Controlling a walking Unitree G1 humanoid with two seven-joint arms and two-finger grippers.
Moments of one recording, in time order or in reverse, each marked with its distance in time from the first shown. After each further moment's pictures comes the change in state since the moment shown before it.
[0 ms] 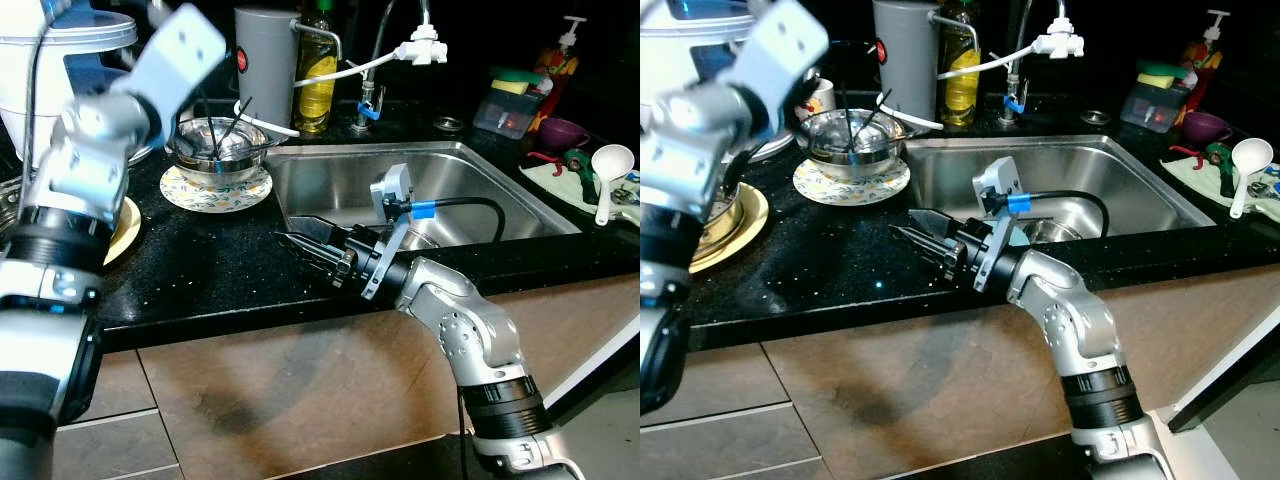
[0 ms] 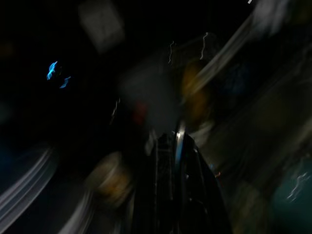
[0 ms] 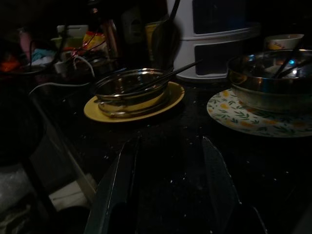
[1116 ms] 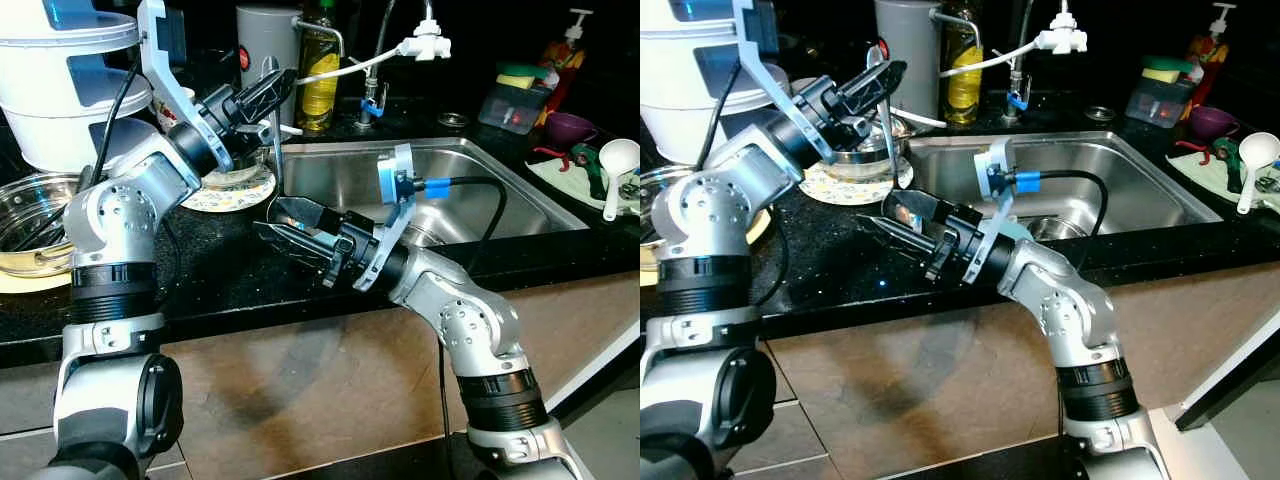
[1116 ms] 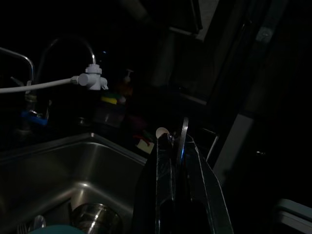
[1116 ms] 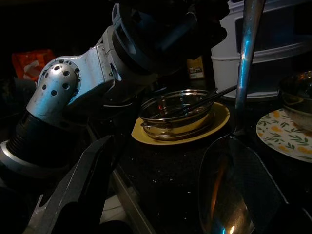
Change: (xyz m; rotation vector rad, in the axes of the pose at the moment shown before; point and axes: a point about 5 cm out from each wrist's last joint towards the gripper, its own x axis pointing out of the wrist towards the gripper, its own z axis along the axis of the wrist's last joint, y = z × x) left arm -0.032 -0.061 -0.023 -0.965 -0.215 -0.410; right arm 0.014 0.021 0.014 0.102 -0.056 0.153
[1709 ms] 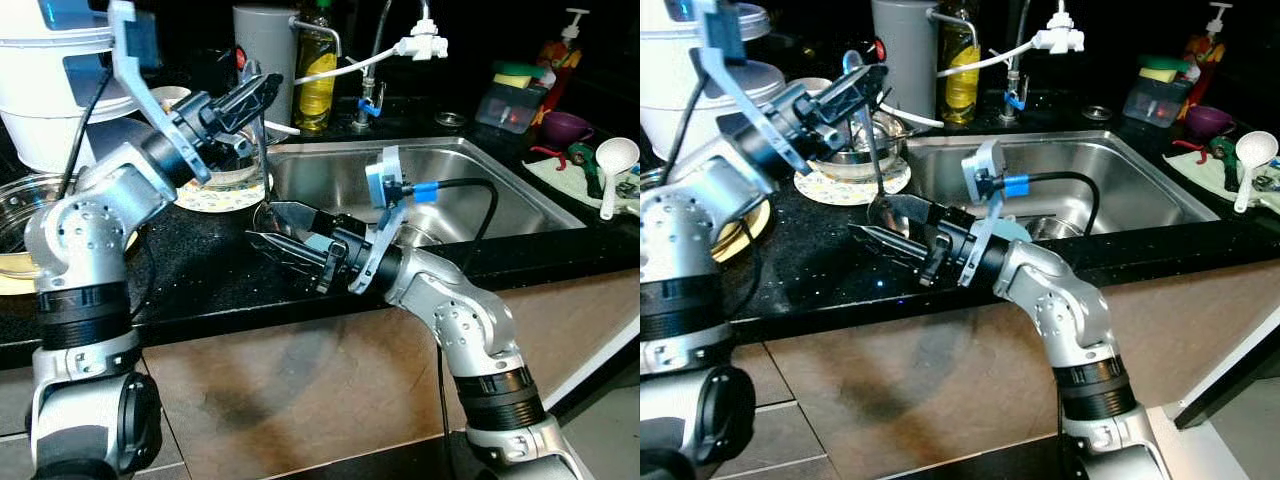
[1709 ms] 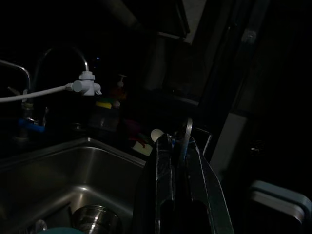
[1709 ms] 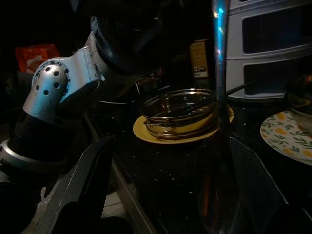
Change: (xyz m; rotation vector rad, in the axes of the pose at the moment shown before) left arm -0.023 -0.010 0.006 0.005 0.008 -0.095; right arm 0.001 -0.001 0.000 -0.024 0.014 0.007
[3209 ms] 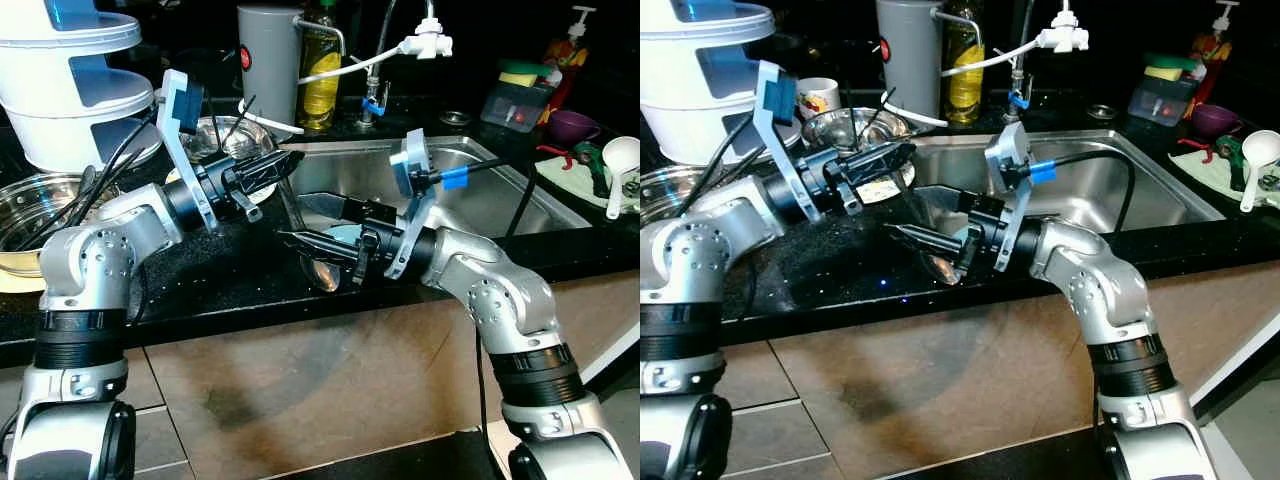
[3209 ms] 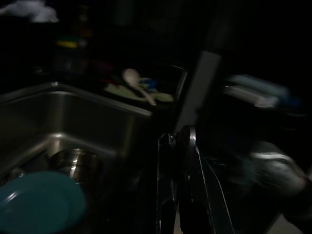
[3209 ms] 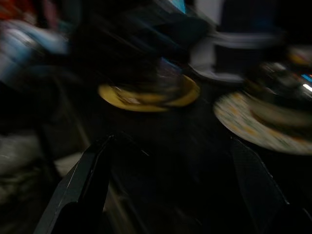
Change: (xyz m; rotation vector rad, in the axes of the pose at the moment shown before) left arm -0.018 0.001 -0.028 0.008 0.239 -0.151; right arm -0.029 -0.025 0.019 -0.197 0.166 -0.039
